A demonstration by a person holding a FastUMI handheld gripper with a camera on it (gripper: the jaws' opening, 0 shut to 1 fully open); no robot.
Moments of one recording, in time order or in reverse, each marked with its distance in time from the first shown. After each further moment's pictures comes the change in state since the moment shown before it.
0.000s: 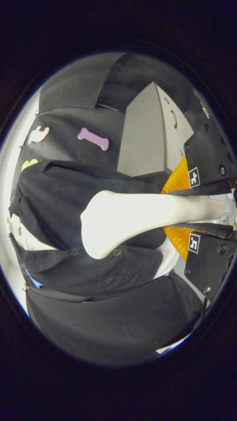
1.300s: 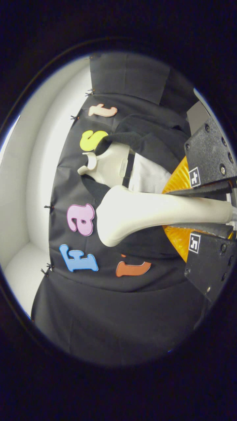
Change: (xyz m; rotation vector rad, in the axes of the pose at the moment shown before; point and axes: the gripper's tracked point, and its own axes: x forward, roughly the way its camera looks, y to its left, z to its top) arm 0.000 0.170 0.263 -0.147 -0.300 -0.028
